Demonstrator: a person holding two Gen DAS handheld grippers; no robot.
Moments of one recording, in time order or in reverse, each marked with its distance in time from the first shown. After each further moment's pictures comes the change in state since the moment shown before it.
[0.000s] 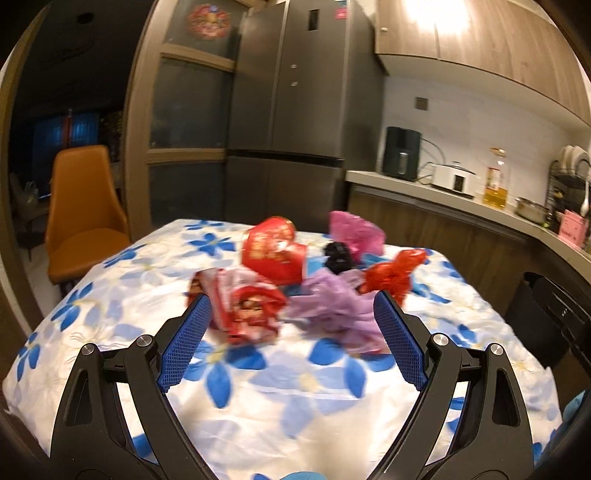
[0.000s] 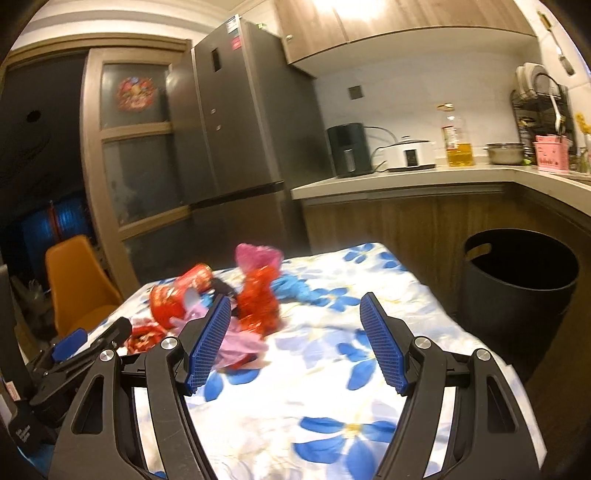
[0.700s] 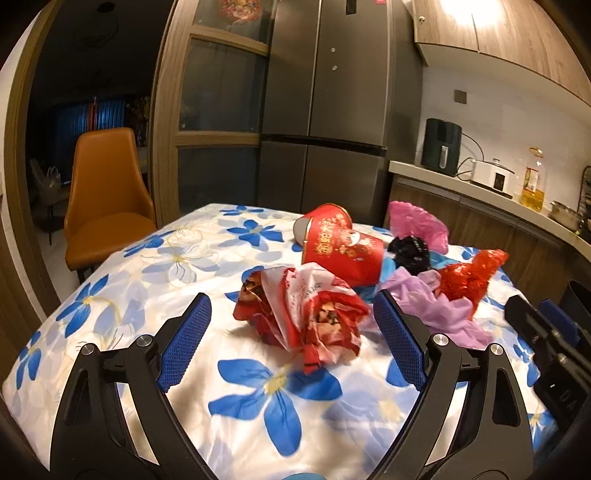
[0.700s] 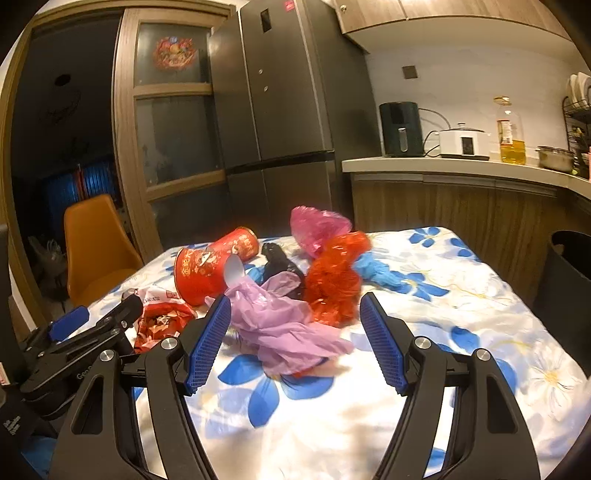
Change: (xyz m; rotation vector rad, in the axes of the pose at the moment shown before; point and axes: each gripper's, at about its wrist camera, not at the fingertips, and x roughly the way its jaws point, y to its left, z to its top) left arm 0.056 0.048 0.003 -0.047 0.048 0.105; right arm 0.090 0.070 -0.025 -0.101 0.096 0.115
